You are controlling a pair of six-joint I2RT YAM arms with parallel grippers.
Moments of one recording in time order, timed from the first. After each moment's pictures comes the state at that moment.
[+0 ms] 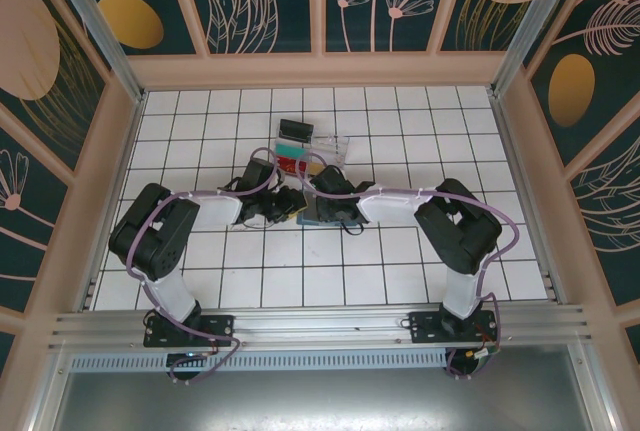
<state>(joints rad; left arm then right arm) -0.50 1.76 0.78 0.10 0.49 -0.99 0.84 1.86 1.04 -0.27 0.16 0.60</state>
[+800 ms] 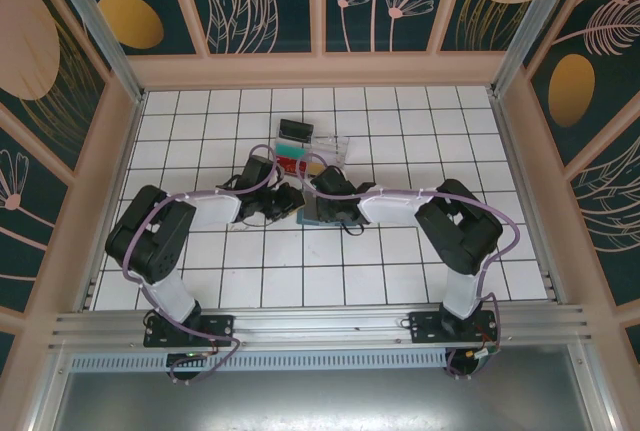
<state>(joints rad) -0.50 1.72 0.79 0.07 0.47 -0.97 0.84 1.85 1.02 -0.25 0.16 0.60</state>
